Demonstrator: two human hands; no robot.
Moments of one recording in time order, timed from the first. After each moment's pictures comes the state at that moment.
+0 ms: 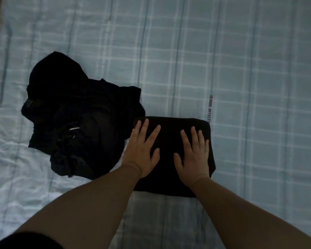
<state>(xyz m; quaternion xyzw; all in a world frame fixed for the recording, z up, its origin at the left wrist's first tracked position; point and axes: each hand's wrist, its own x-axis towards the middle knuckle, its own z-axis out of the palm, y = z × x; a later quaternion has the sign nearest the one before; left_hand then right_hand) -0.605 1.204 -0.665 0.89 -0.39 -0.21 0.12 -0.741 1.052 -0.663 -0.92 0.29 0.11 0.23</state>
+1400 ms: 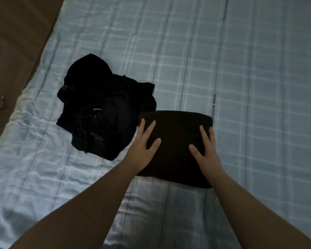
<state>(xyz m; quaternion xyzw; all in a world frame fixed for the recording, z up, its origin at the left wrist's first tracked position) -0.650 1.249 -0.609 0.85 -0.18 -0.31 0.38 -0.788 1.053 -0.614 -0.78 0.35 0.06 0.52</state>
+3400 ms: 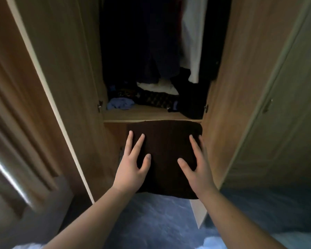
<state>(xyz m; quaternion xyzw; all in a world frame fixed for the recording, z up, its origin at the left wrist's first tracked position) -0.922 2.120 -0.125 0.83 0.24 0.36 0.35 -0.758 1.974 -0.140 -0.74 -0.42 -0.01 0.53</state>
